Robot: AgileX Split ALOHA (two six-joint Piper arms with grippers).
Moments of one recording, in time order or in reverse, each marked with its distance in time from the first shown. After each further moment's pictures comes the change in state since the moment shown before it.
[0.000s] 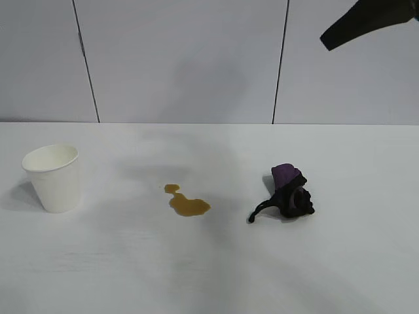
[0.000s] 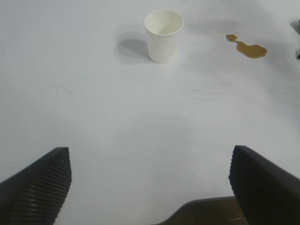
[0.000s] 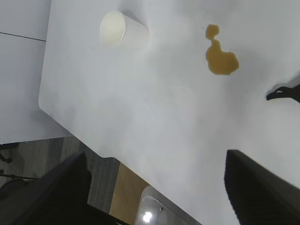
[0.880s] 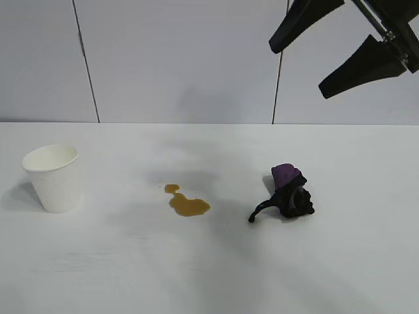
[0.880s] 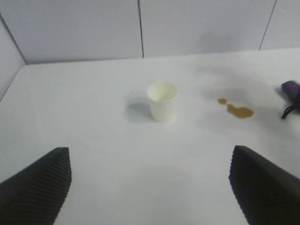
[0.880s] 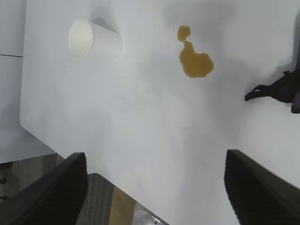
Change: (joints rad) left arm 0.106 -0.001 -0.193 -0.043 0.055 0.059; right arm 0.000 0.002 0.195 0.066 -0.151 -0.081
